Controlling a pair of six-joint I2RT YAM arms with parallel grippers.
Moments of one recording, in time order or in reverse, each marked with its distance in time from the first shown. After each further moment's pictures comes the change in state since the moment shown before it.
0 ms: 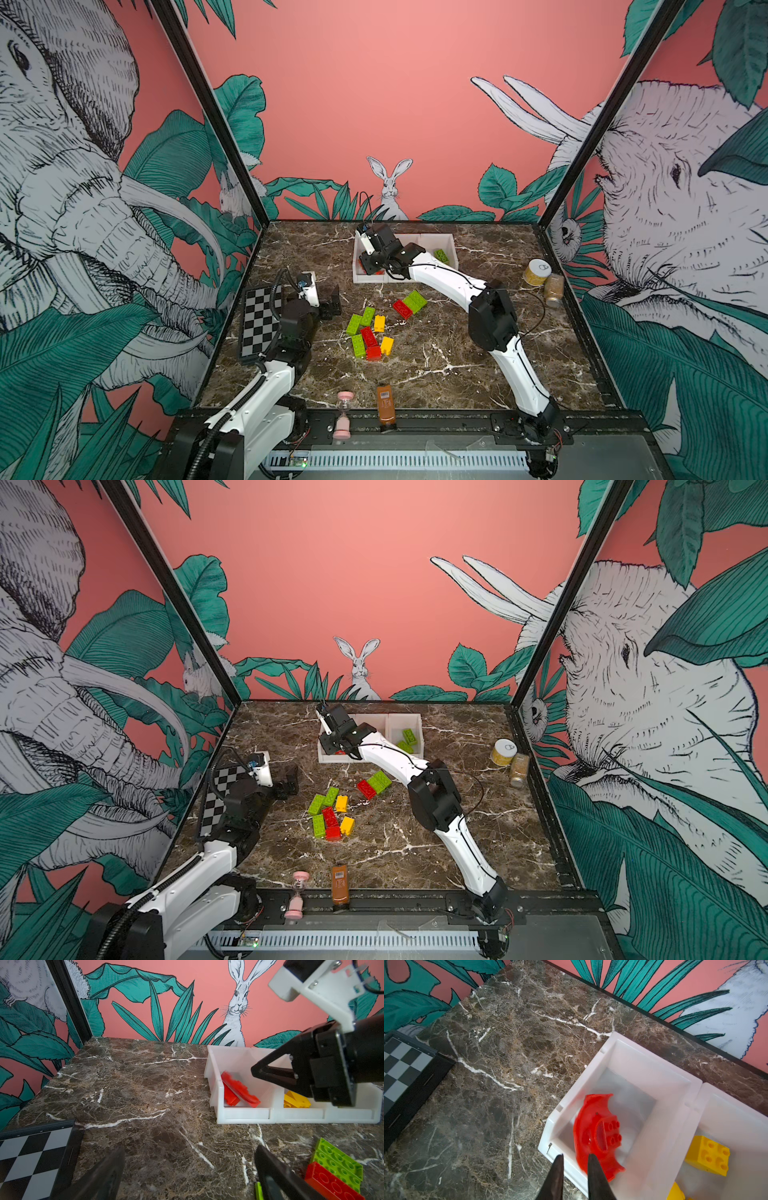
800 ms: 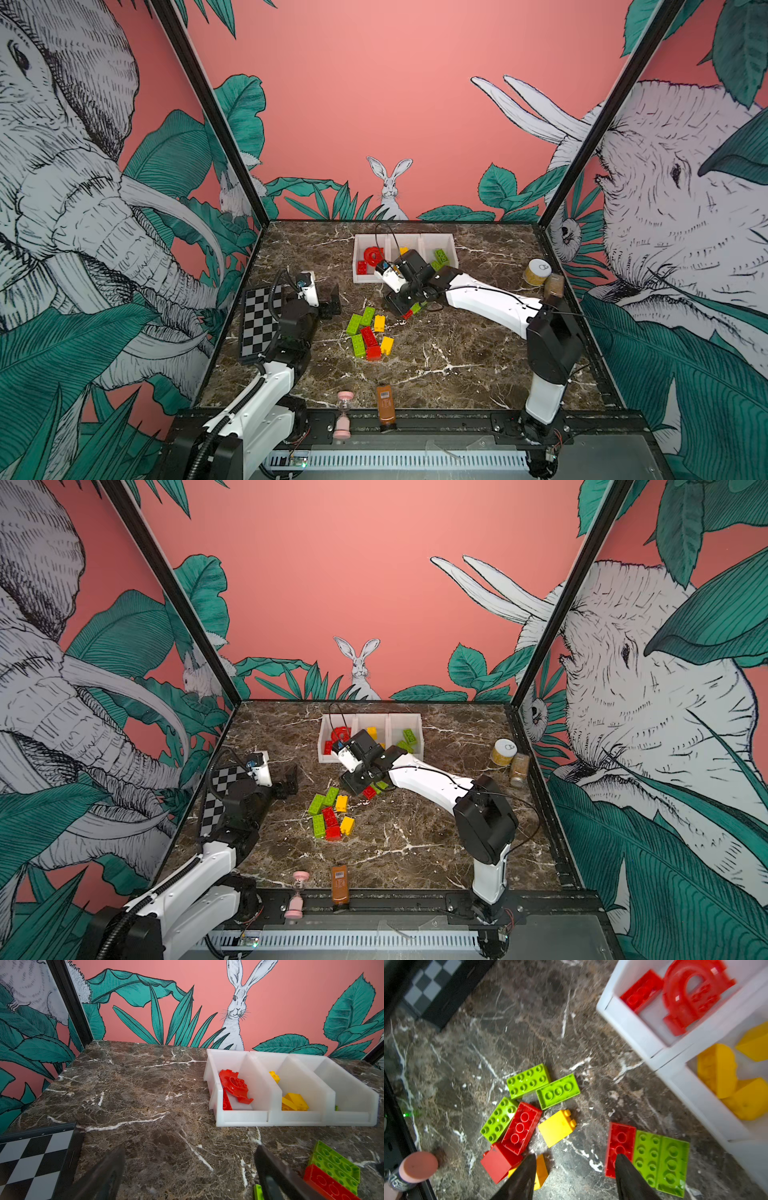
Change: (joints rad) left arm 0.000 -0.017 0.000 -0.001 -0.001 0.000; right arm 0.050 -0.494 -0.694 -0.079 -0.236 -0.152
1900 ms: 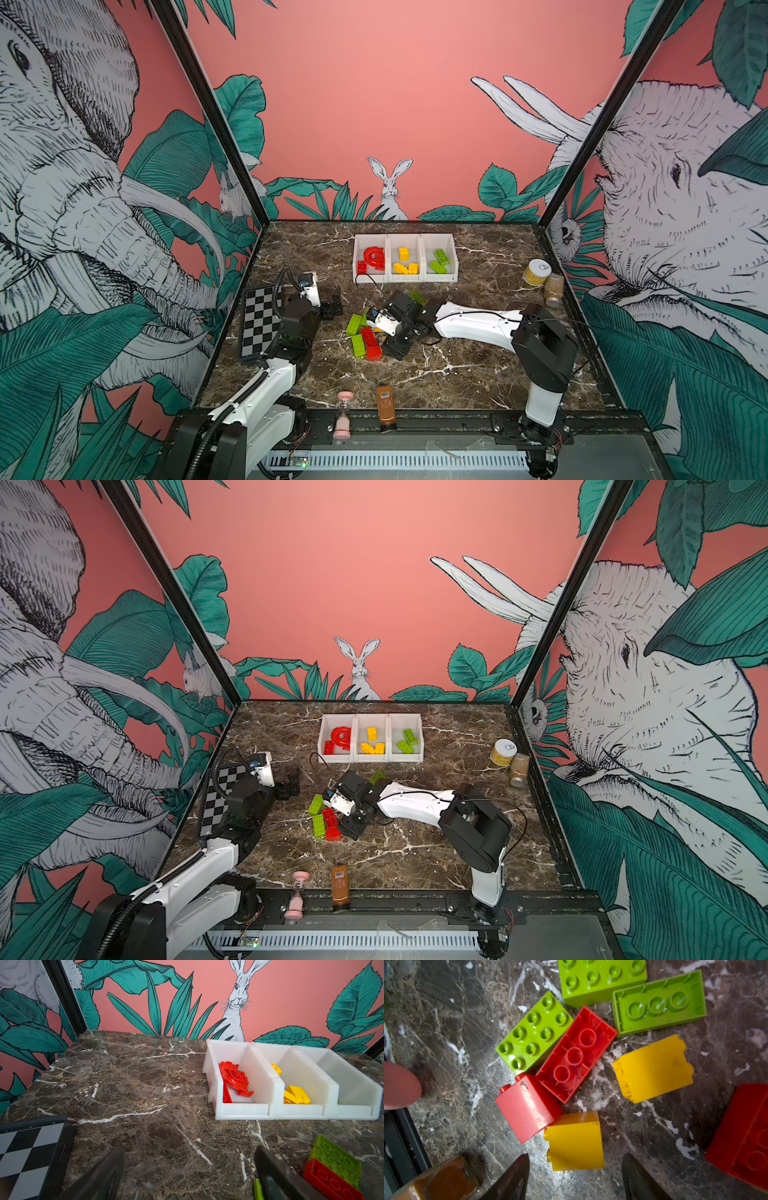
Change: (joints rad) left arm -0.001 0.056 0.000 0.014 0.017 -0.020; right arm 0.153 -0.002 -0.223 0.055 0.021 -0.063
